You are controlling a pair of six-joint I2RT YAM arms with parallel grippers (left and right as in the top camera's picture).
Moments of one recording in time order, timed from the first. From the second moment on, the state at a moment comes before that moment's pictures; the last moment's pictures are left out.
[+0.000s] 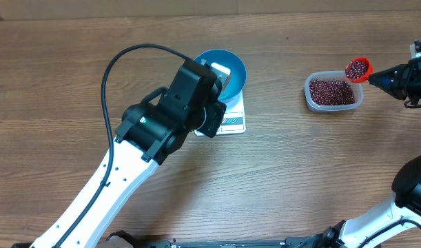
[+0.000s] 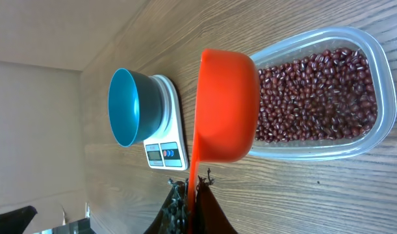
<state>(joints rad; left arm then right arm) -0.62 1.42 1.48 -0.95 -0.02 -0.12 -0.60 1.95 1.87 -1.46 -0.90 -0.32</state>
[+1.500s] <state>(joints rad) -0.46 1.23 0.94 -0.62 0.17 0.03 -0.60 1.95 1.86 -1.47 -0.89 -0.32</state>
